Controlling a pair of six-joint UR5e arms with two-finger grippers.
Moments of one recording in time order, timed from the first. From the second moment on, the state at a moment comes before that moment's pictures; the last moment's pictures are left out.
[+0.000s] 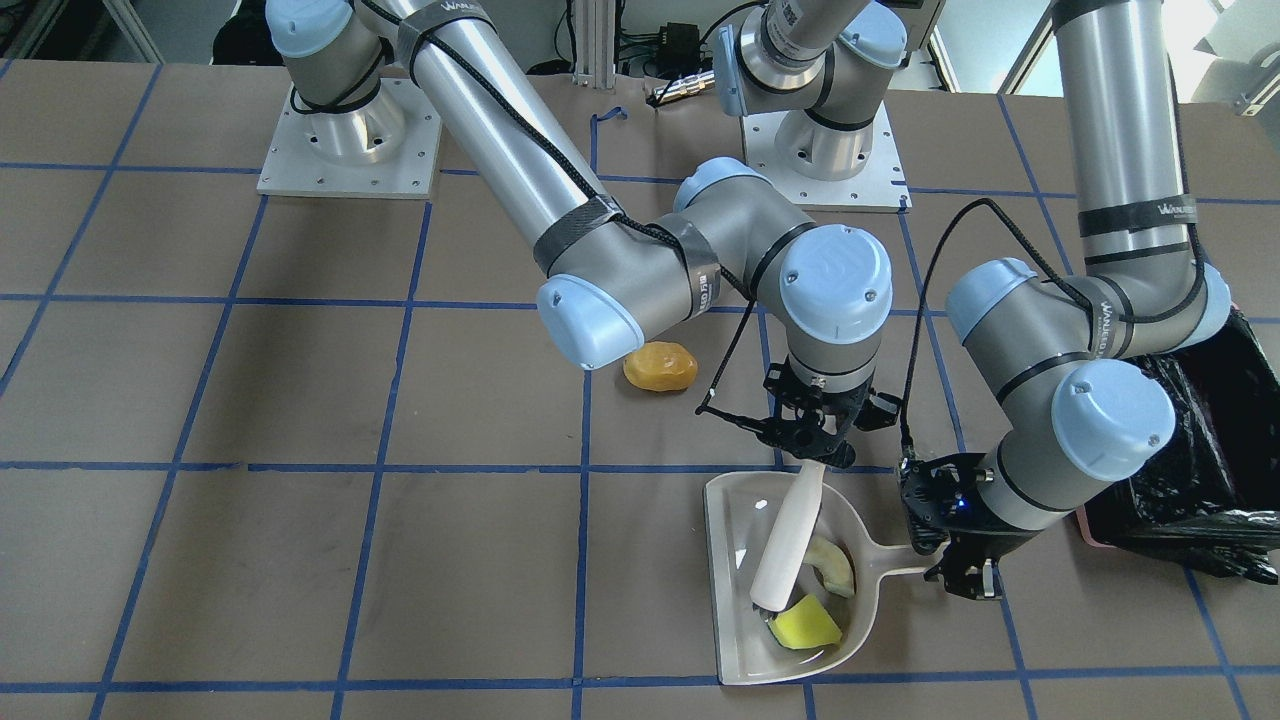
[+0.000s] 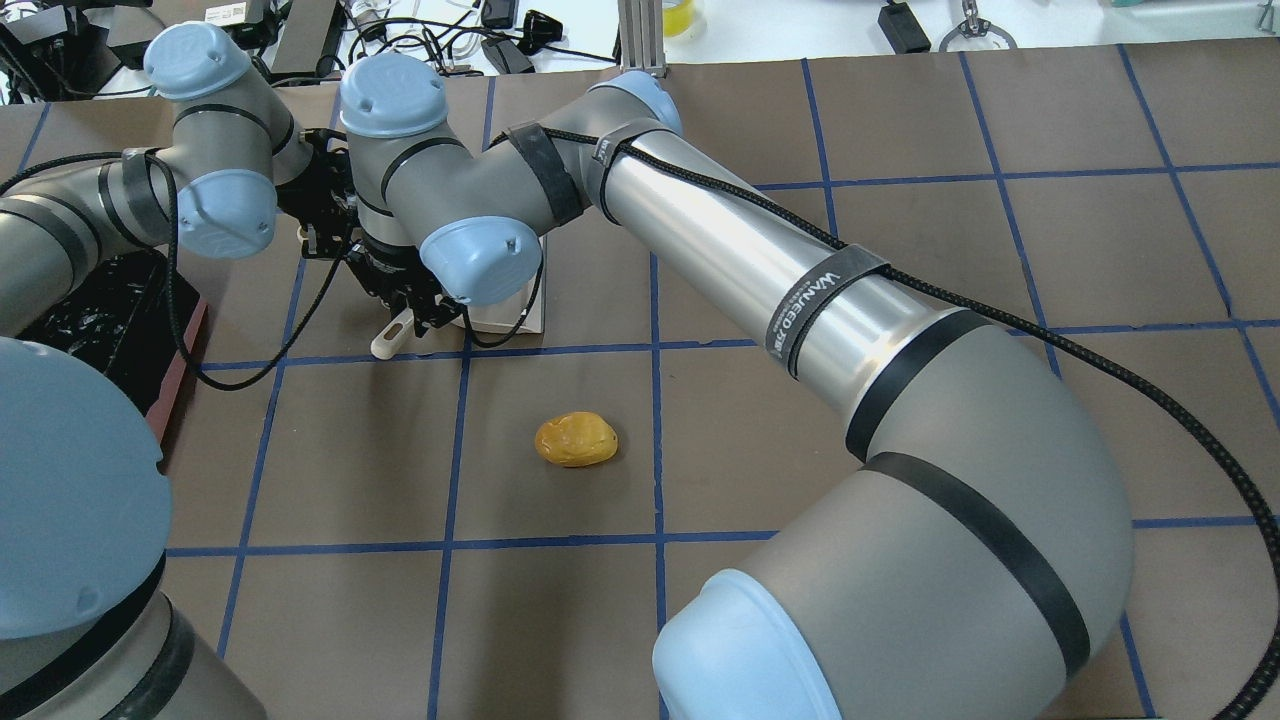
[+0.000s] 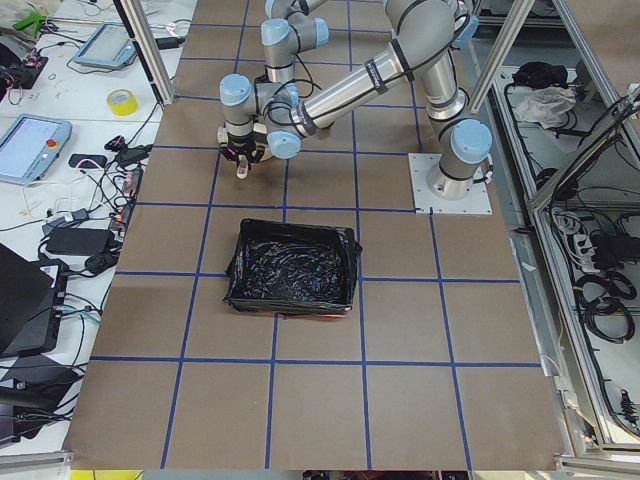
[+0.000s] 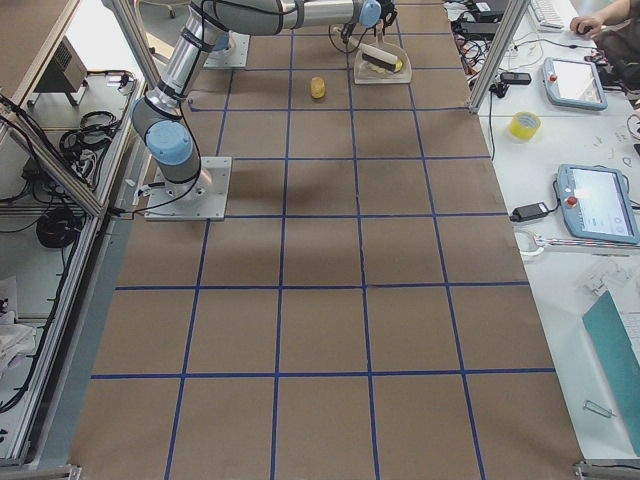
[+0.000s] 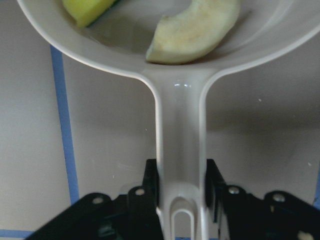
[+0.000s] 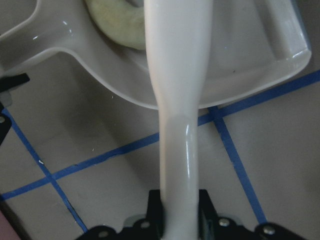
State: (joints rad) left arm -1.37 -2.09 -1.60 -0.94 1.54 1.79; right arm 2.20 -0.78 1.01 -1.90 -1.29 1.06
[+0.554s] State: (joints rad) left arm -1.37 -2.08 -1.60 -0.94 1.54 1.82; right arm 2.17 -0.86 1.04 -1.66 -1.46 0.97
